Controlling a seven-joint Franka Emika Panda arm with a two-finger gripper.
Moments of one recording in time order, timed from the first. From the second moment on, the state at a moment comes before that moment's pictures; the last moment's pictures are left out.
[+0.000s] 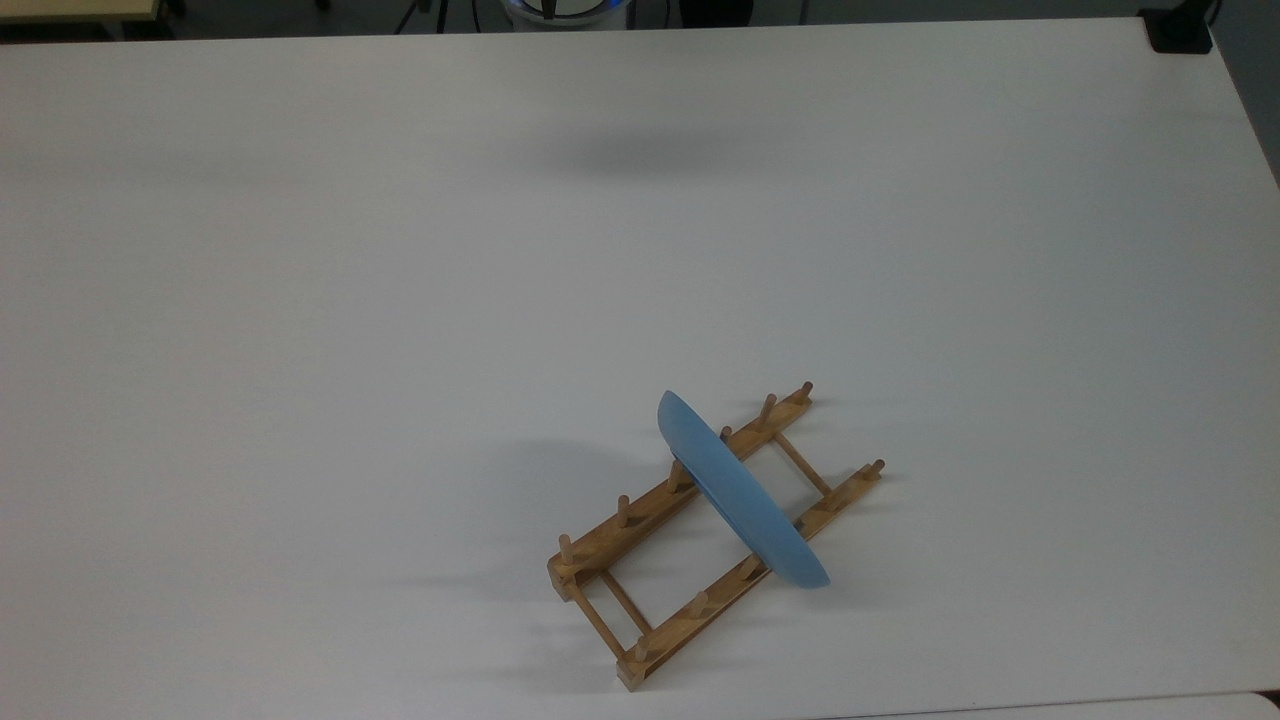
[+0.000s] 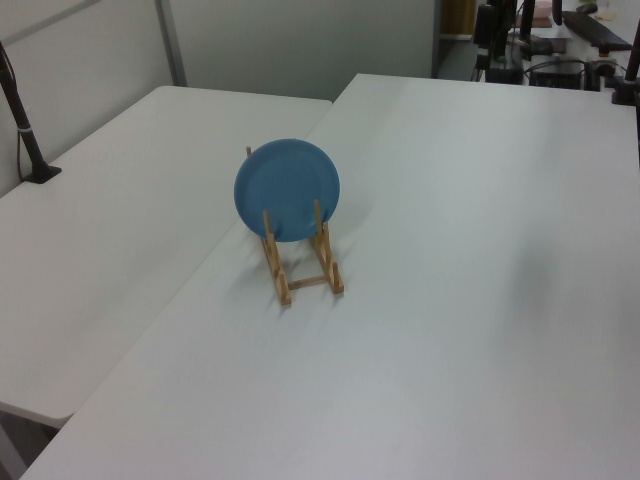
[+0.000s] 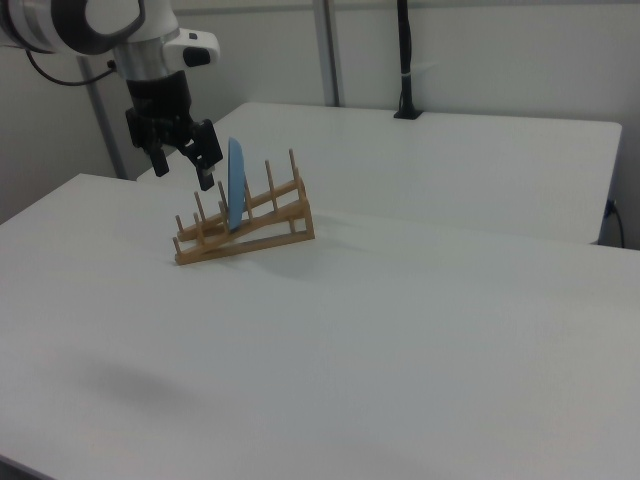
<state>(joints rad) -0.13 -0.07 0.10 -1.65 0.04 1.62 0.04</state>
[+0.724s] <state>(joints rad) -0.13 -0.07 0.10 -1.65 0.04 1.62 0.04</state>
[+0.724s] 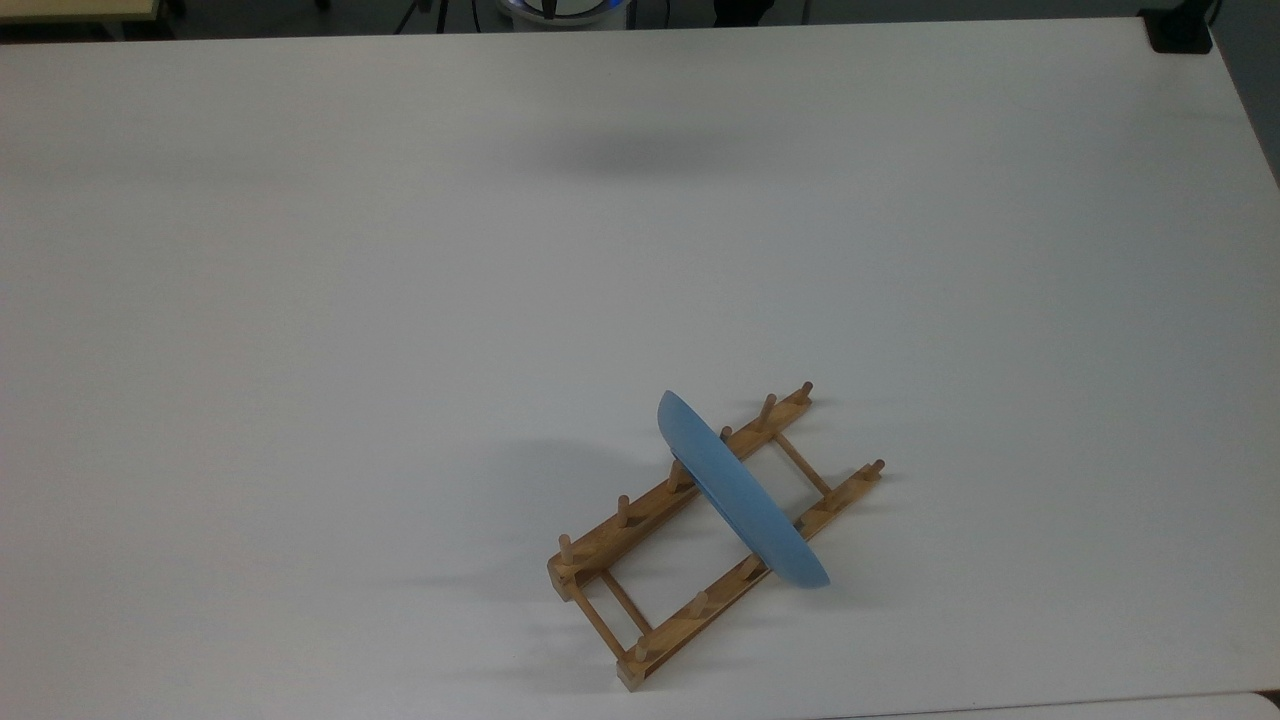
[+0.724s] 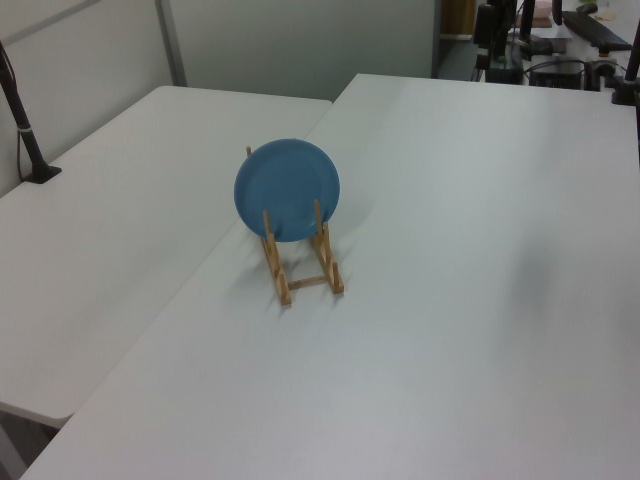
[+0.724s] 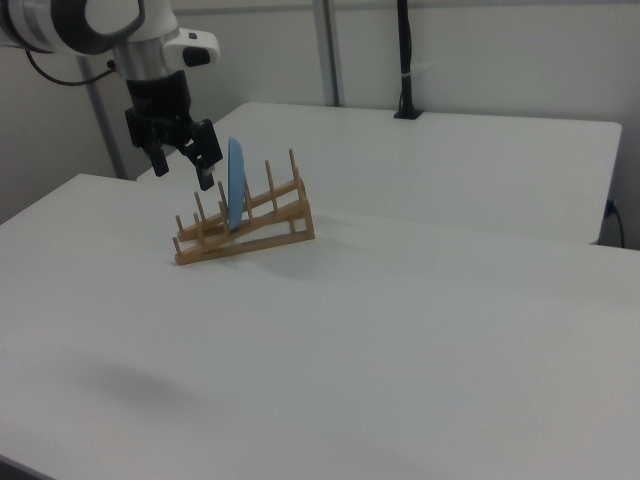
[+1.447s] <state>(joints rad) -0.13 -0.04 0.10 -1.64 0.04 1.67 -0.27</state>
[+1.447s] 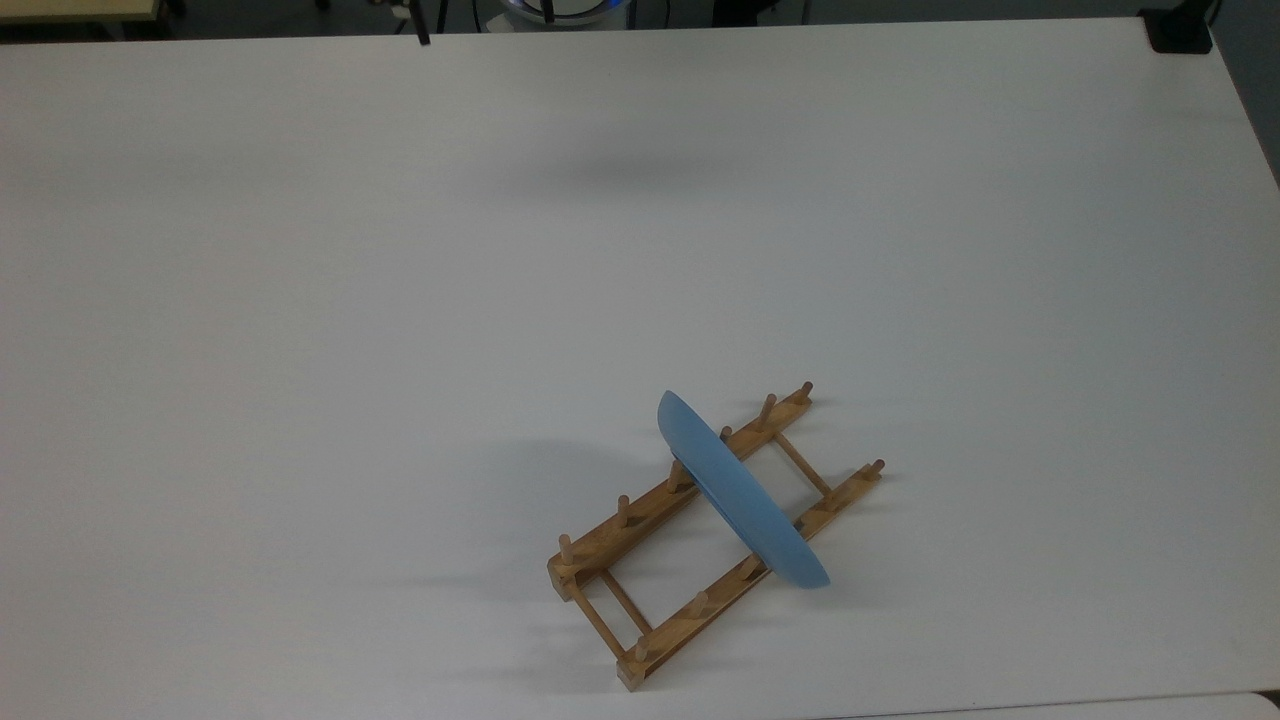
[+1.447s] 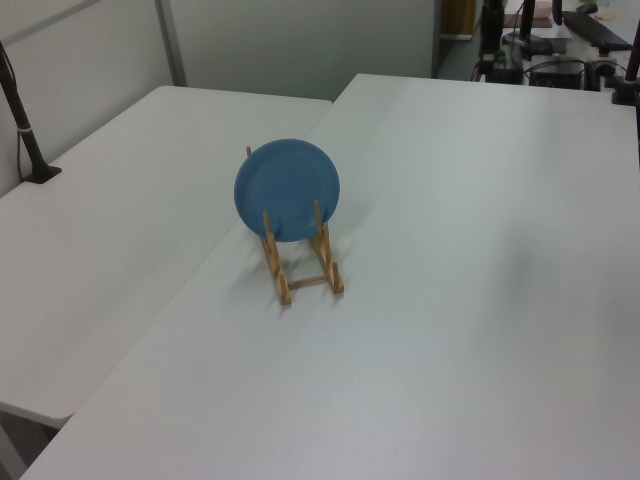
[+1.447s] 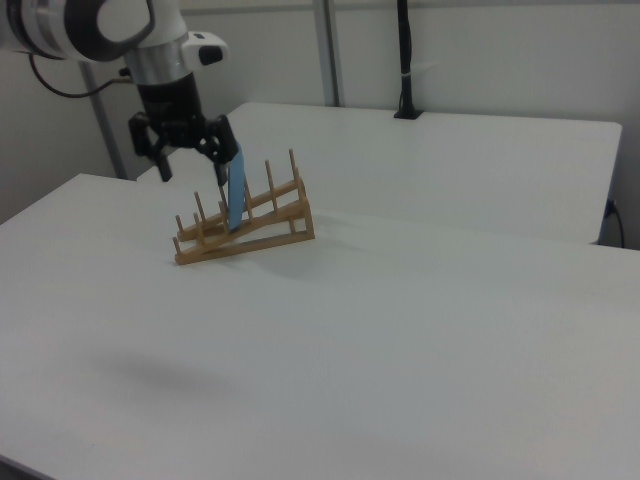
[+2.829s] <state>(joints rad) 0.12 0.42 0.11 -1.50 -0.44 2.50 0.34</state>
